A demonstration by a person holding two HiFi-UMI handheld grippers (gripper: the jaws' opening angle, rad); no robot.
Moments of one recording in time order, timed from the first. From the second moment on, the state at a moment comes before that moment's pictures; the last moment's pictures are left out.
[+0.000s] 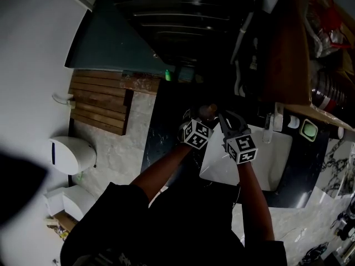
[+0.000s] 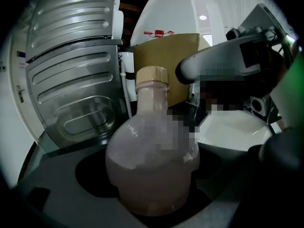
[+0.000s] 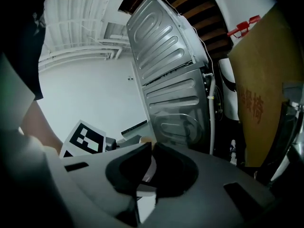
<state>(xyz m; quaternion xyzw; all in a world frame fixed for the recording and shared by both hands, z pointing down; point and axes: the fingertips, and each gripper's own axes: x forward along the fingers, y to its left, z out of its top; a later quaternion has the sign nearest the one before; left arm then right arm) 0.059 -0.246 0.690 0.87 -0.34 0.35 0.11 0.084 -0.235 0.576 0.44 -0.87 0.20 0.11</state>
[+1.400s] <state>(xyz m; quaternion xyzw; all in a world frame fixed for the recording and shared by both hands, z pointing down) 0.045 -0.243 0.698 0.86 -0.30 0.39 0.15 0.064 -0.236 0.579 0.36 -0.91 0.22 0.04</state>
